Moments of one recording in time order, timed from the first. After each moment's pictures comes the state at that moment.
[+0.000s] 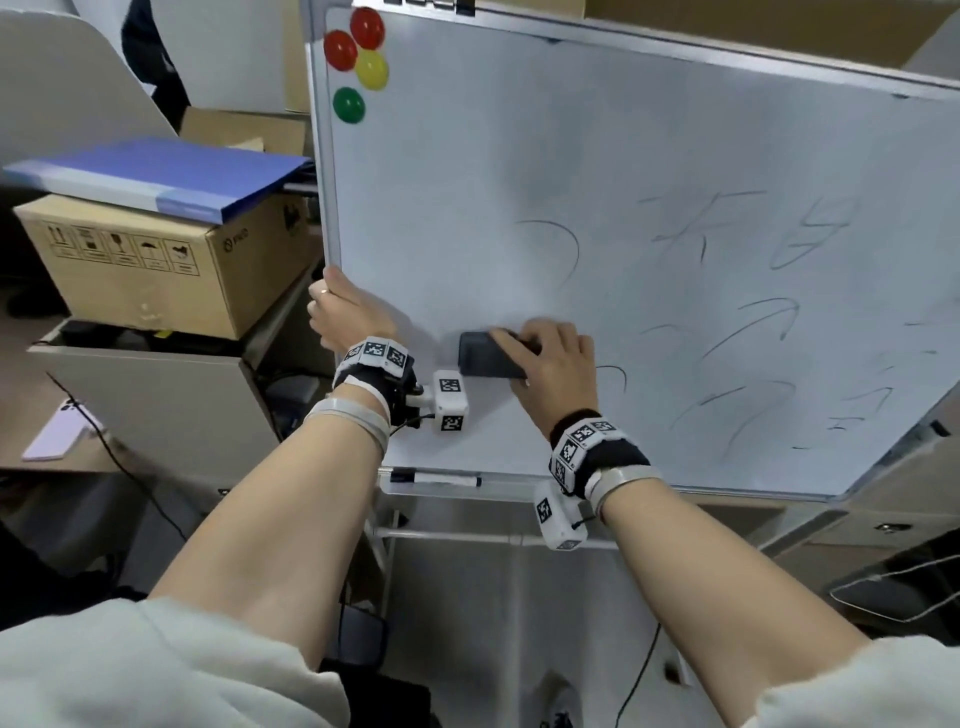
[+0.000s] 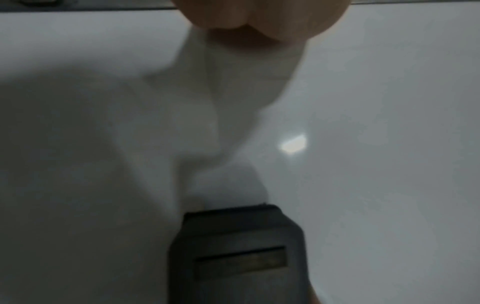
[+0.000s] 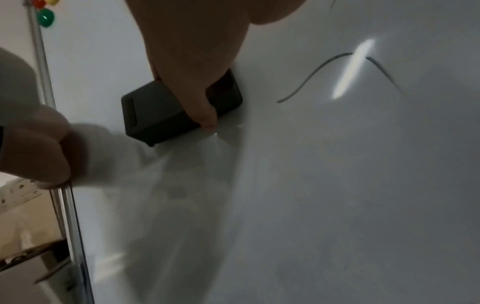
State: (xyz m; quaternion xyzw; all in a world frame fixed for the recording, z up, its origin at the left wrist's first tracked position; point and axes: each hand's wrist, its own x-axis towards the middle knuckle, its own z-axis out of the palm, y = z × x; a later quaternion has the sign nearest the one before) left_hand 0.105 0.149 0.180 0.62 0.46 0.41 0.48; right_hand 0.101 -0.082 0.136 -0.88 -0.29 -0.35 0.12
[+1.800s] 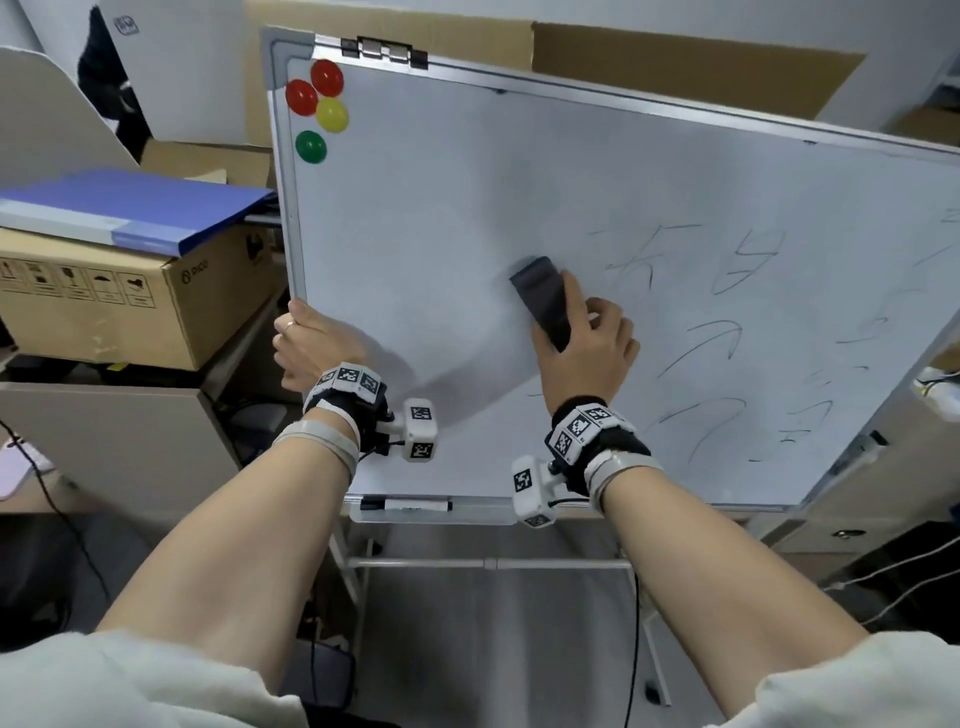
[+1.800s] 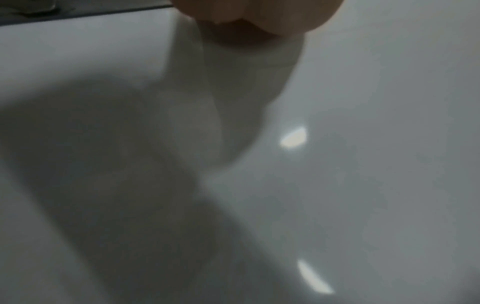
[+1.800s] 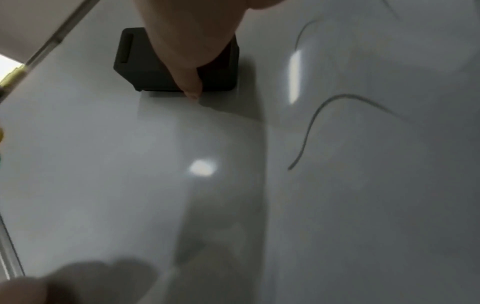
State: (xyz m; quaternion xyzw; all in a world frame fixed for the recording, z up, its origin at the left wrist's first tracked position) left_hand 0.110 0.128 0.188 0.62 0.54 0.42 0.40; right_hand 0.127 -0.124 0.185 -0.88 -0.04 -0.41 0.23
